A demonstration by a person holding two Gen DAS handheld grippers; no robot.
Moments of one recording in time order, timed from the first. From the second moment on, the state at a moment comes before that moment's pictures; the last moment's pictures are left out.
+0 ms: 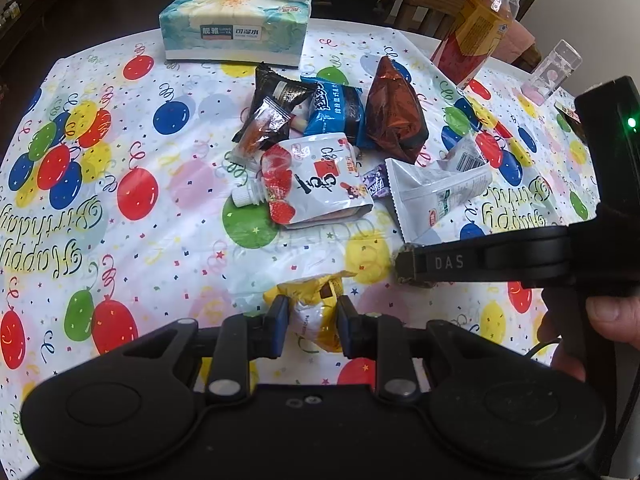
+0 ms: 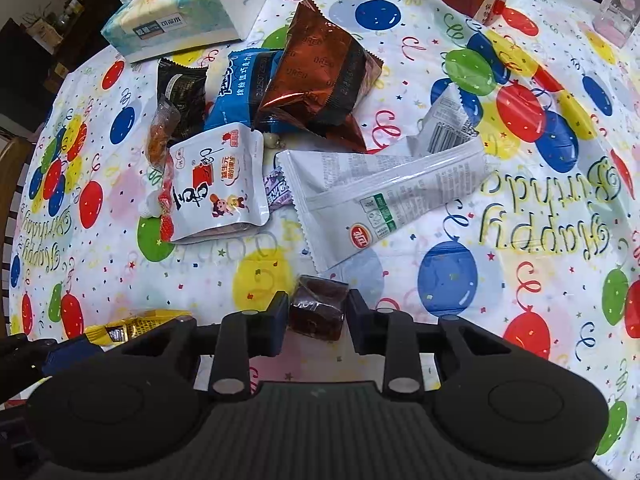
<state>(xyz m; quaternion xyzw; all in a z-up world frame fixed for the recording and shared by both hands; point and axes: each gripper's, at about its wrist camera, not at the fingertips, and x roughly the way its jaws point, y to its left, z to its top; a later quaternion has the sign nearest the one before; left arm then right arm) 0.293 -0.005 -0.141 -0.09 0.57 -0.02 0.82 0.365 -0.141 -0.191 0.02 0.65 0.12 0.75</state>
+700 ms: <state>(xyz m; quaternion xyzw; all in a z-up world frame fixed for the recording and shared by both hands) 0.258 -0.008 -0.083 -0.08 0.53 -0.05 0.84 0.311 -0.160 -0.095 0.03 0.60 0.15 0.78</state>
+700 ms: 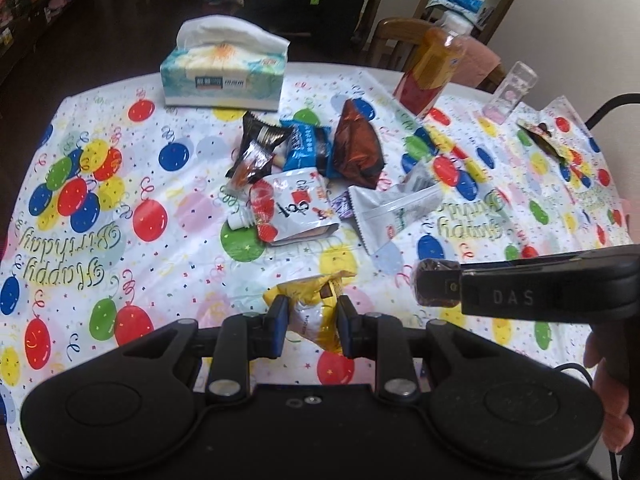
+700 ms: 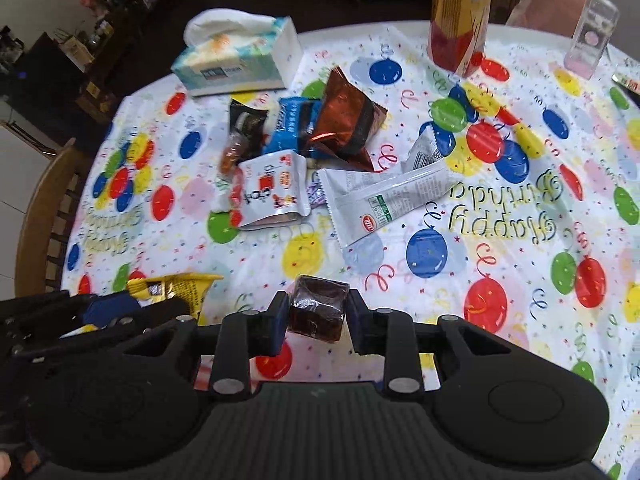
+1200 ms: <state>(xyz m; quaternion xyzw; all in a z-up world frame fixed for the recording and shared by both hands) 0.197 -0.008 -0.041 -0.07 0.51 -0.09 0.85 0.231 -0.172 -0.027 0.03 0.57 0.17 0.80</state>
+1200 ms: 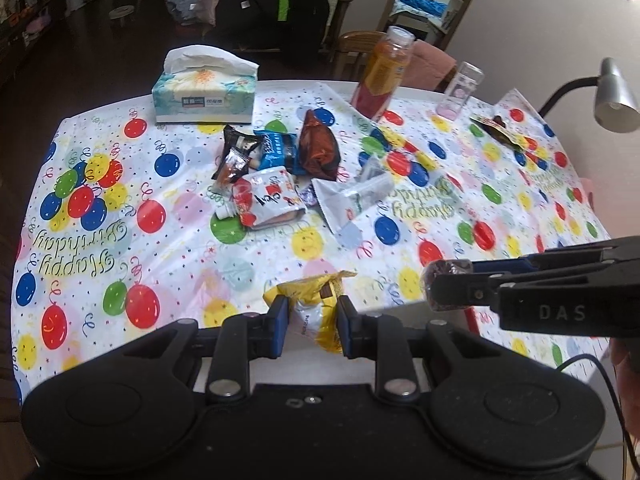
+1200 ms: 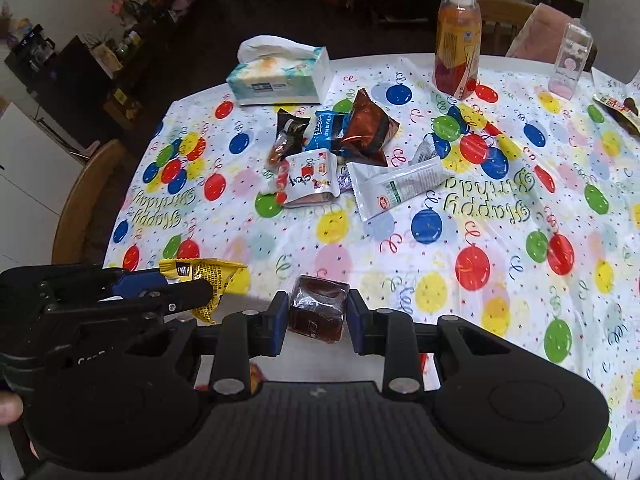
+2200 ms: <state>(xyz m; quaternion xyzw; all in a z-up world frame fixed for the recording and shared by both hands) 0.160 -0.002 -0.115 -0.02 0.56 -0.08 0.82 0.170 -0.152 -0.124 0.00 0.64 0.15 0.76</state>
